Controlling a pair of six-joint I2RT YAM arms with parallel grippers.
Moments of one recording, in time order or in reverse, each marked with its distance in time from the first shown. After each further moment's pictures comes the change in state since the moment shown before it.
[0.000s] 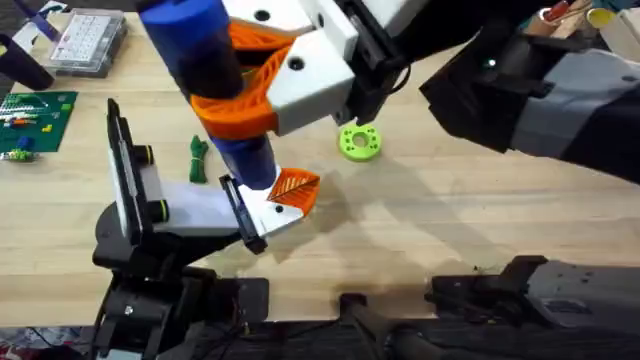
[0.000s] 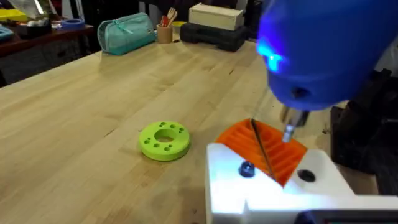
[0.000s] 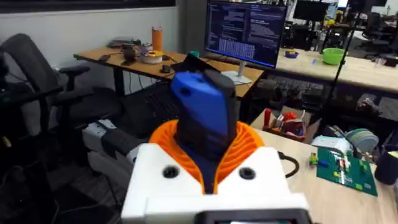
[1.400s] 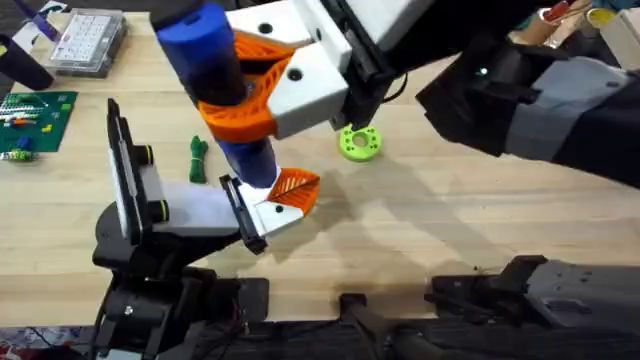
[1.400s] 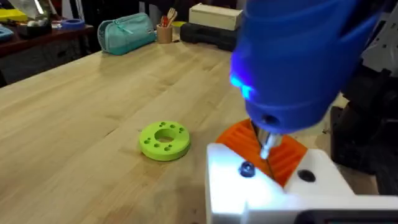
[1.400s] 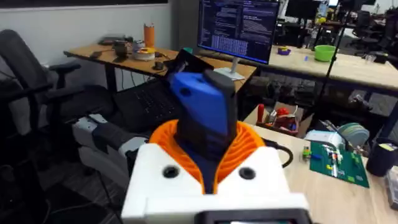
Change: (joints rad) left arm 0.000 0.000 0.000 0.000 0.000 0.000; right arm -0.005 0.007 -0.033 -0.008 0.020 -0.053
